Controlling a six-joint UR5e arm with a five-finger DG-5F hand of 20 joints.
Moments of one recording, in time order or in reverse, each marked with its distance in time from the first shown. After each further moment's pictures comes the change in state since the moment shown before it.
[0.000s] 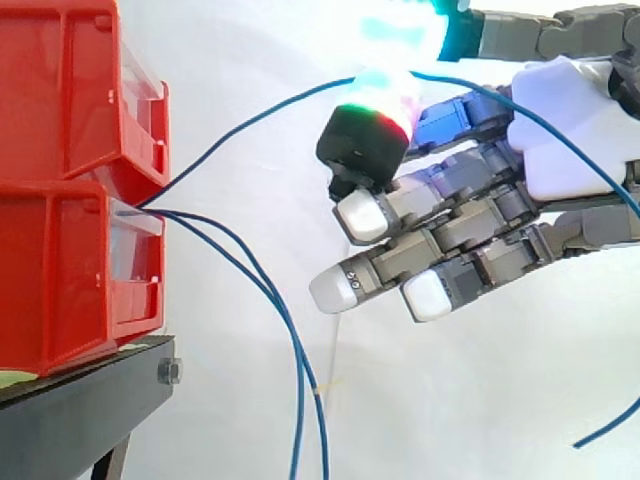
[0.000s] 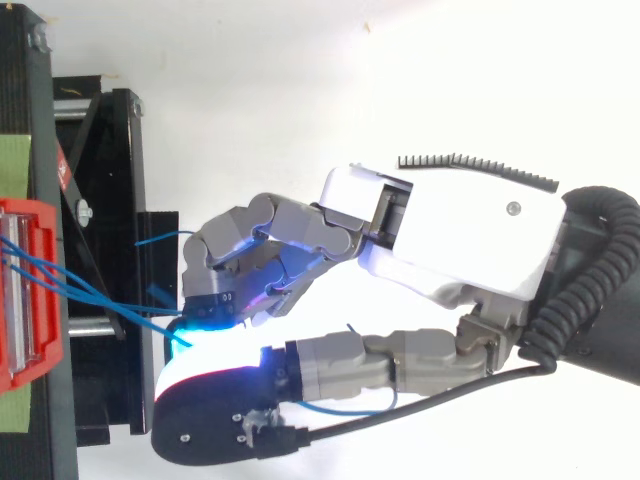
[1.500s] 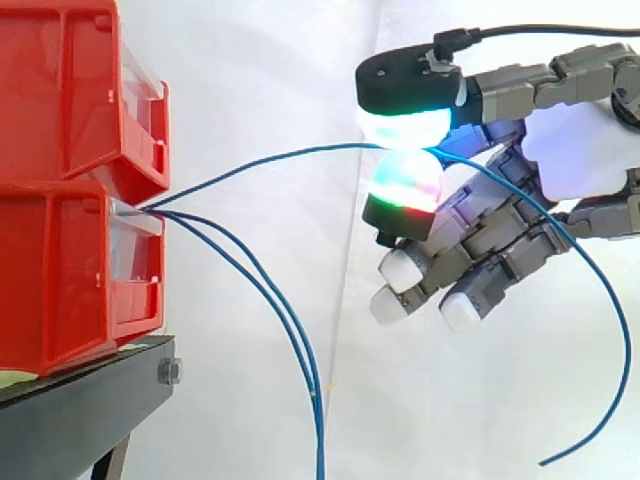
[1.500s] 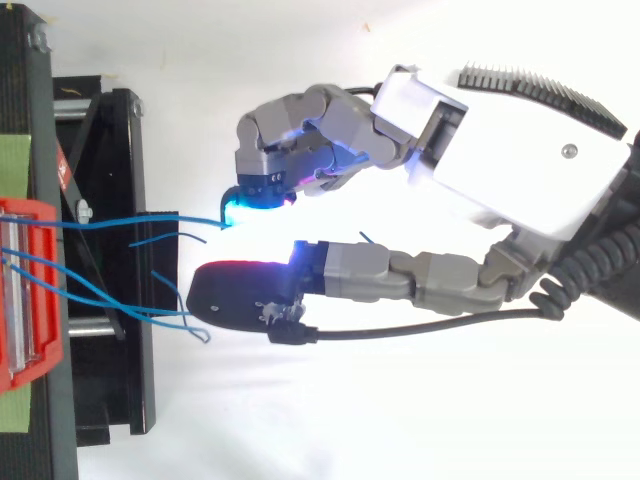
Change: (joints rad) arm -0.005 0.020 -0.001 -0.040 0.166 -0.329
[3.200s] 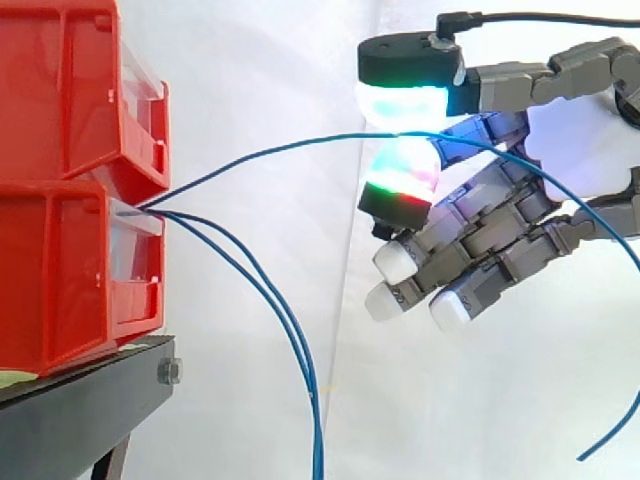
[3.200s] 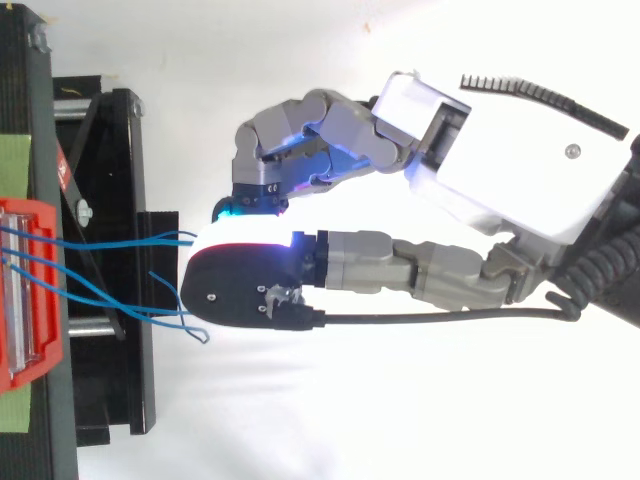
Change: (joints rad) arm 0.005 0.000 -0.002 -0.004 0.003 0.079
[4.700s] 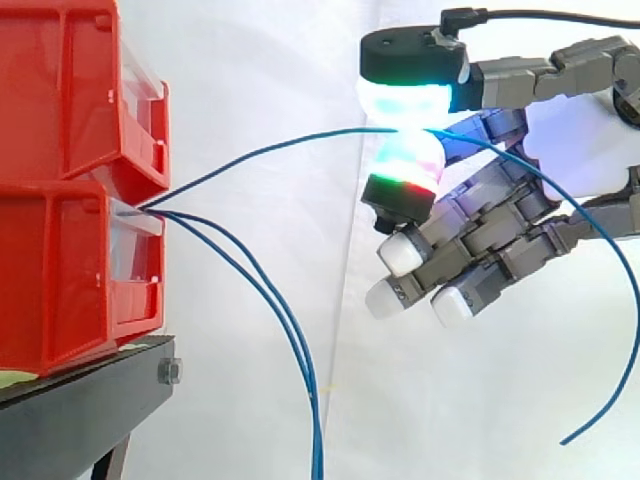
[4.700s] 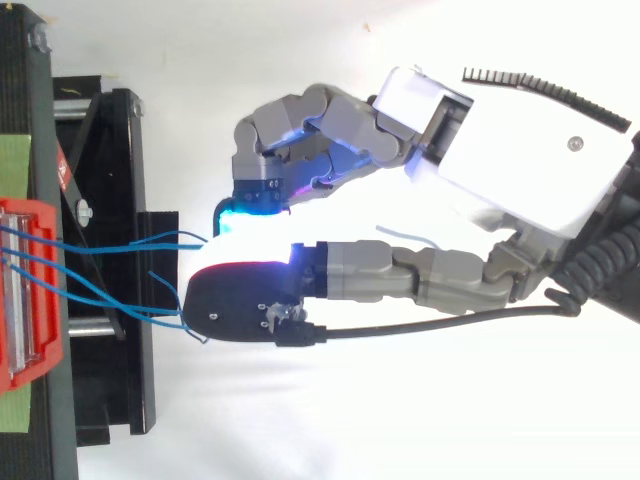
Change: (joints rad) arm -0.004 0.000 0.000 0.000 -0.002 0.023
